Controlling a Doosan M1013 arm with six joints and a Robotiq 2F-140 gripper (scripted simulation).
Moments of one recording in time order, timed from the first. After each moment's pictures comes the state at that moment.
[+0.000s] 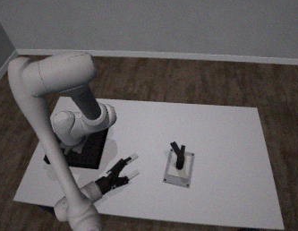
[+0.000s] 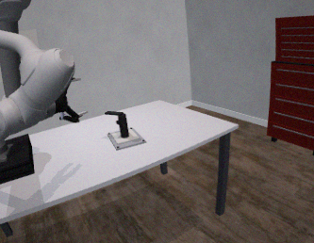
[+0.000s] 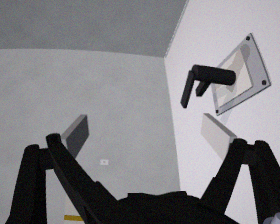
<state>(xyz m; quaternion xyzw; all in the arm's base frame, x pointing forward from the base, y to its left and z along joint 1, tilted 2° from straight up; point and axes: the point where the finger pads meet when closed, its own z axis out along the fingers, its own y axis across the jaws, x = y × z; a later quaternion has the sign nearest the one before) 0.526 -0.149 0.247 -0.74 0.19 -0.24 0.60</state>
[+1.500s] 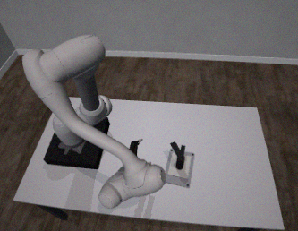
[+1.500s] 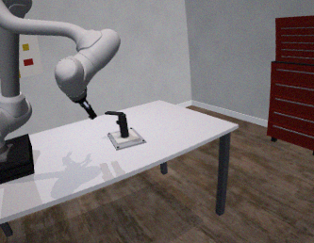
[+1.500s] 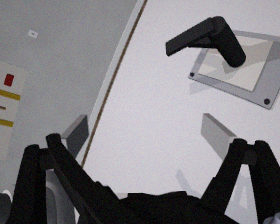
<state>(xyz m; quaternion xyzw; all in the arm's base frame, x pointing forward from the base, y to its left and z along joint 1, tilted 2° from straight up) 0.530 -0.039 0.168 -0.86 -0.19 -0.14 0.45</state>
